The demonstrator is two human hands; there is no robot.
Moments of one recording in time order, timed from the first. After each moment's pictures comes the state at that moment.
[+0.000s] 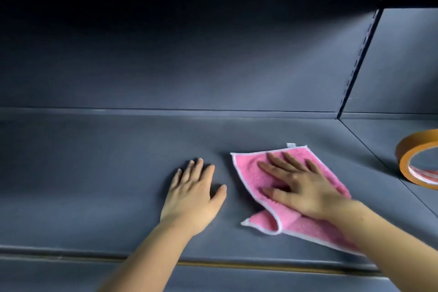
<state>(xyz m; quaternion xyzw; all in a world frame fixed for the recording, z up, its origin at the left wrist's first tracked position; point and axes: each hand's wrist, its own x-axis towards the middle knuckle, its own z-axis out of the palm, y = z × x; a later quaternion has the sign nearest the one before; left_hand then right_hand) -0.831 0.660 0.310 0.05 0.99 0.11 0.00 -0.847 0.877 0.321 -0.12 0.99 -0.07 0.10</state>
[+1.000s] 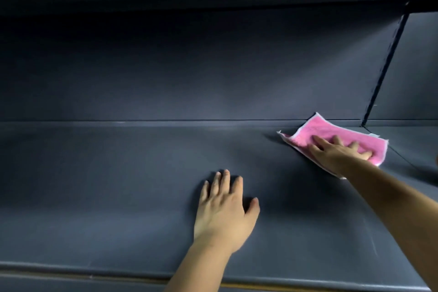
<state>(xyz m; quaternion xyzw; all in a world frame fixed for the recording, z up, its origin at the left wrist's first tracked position) -0.836 0.658 0.301 0.08 0.99 0.11 -0.02 -0.942 0.900 0.319 0.17 0.98 -0.04 0.07</state>
